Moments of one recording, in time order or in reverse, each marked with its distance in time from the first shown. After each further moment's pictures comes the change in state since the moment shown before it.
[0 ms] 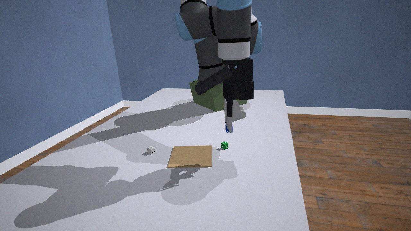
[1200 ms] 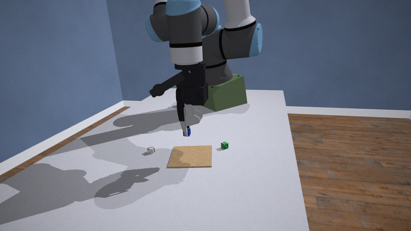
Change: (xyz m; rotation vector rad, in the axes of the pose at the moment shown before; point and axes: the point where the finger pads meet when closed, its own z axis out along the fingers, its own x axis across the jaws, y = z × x) arm 0.003 -0.133 0.006 0.000 0.000 0.240
